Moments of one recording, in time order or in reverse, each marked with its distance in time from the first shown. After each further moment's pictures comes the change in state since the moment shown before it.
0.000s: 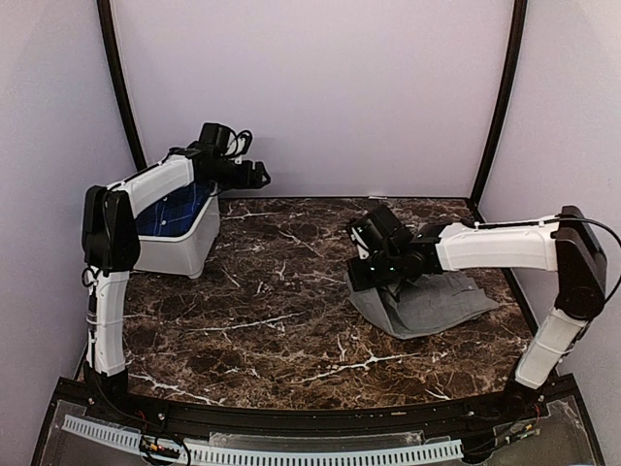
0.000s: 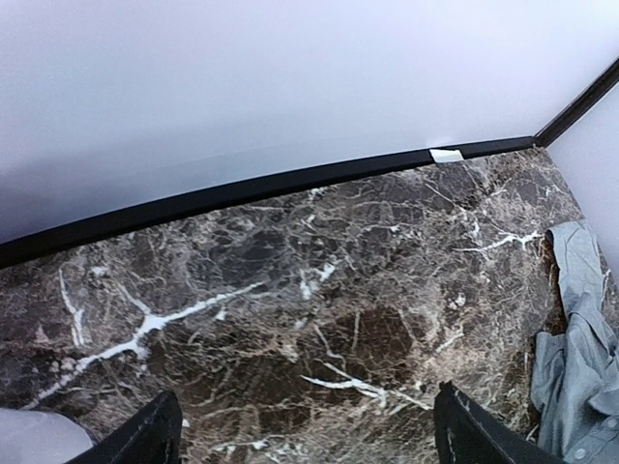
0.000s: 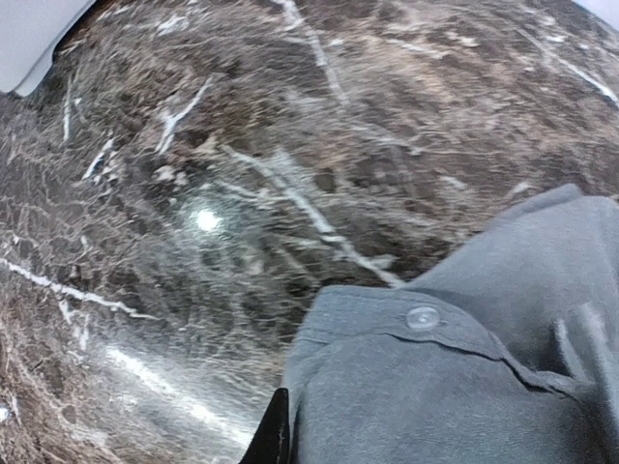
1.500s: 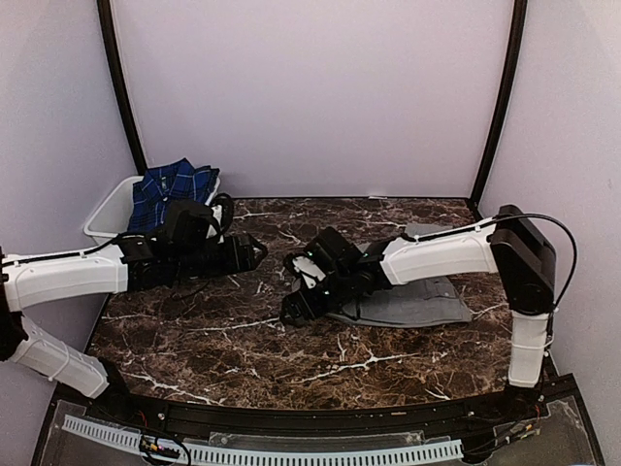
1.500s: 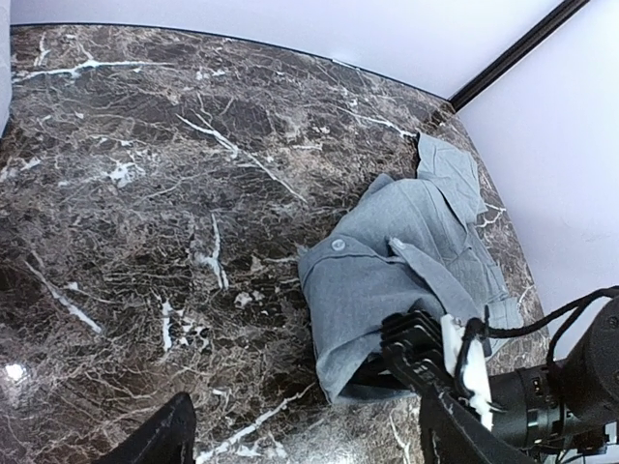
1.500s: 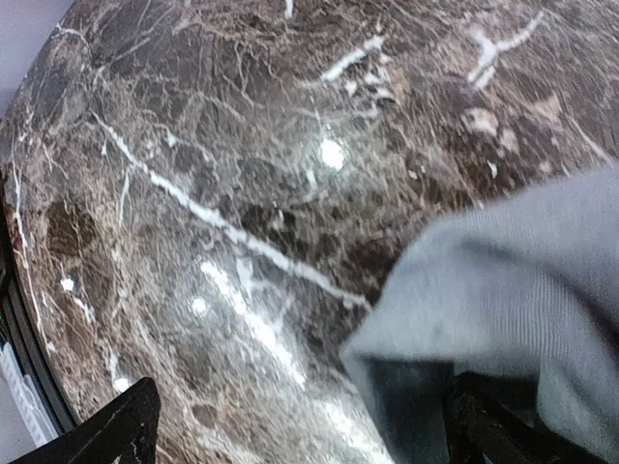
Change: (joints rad) left arm -0.436 -0.953 -1.224 0.365 -0.329 -0.510; right arm 0.140 0.330 0.249 0.059 -0.368 -0.067
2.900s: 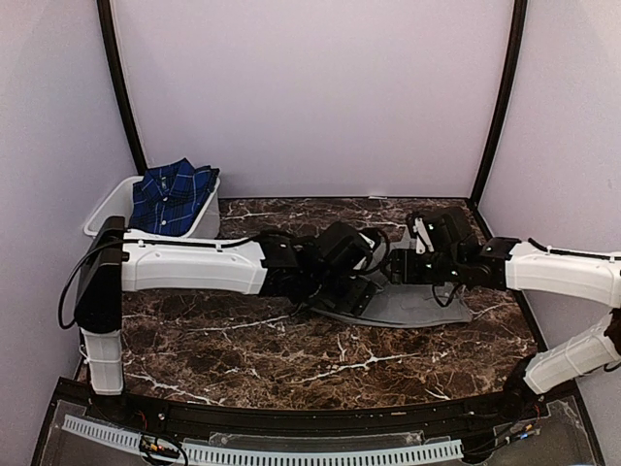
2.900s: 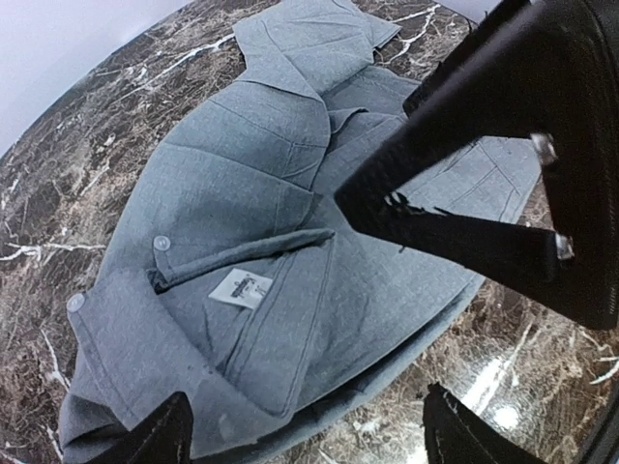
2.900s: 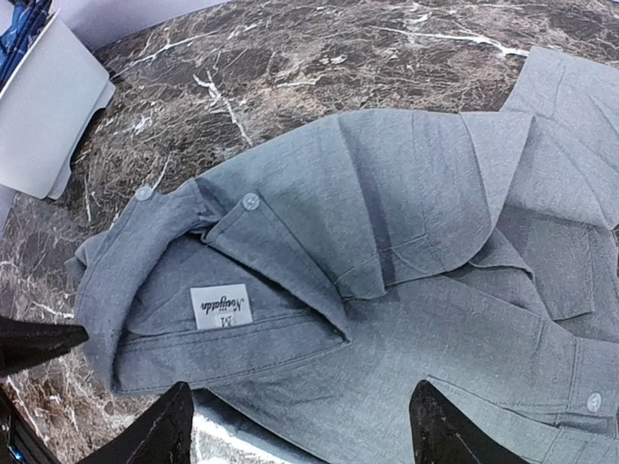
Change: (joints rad) left arm -0.393 0.687 0.714 -0.254 -0.195 0.421; right arm -0.288 -0.721 -0.572 0.048 0.277 0.196
